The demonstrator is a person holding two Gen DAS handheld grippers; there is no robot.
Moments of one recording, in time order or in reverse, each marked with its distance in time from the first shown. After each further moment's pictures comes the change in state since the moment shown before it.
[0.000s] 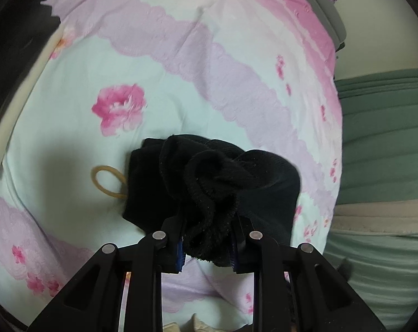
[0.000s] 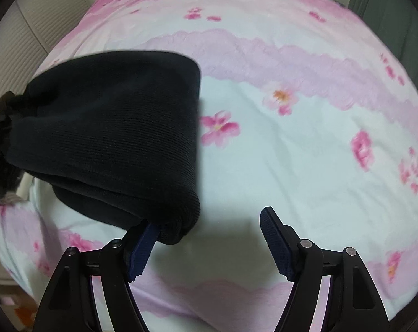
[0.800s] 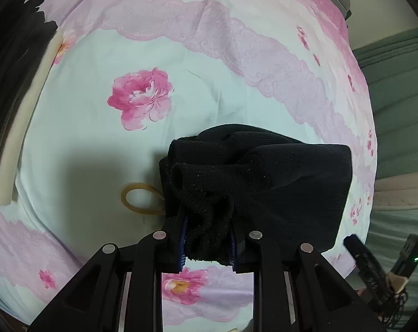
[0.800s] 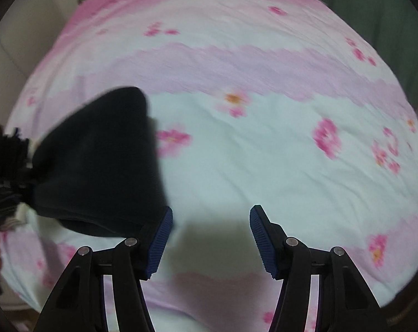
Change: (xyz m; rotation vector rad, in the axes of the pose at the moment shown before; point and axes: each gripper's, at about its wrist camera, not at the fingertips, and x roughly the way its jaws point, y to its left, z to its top) left arm 0.032 0.022 -0.009 0.150 0.030 0.181; right arm -0.021 -0.036 0.004 0.124 -0.012 -0.007
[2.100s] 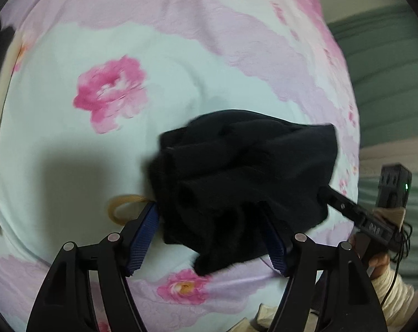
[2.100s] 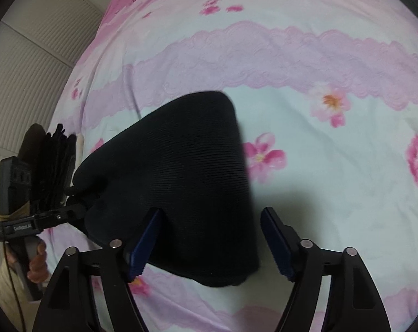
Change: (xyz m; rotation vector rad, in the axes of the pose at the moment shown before) left arm 0.021 0.013 0.012 0.090 0.100 -0.120; right arm 0.068 0.044 0.039 -0.027 0.130 0.319
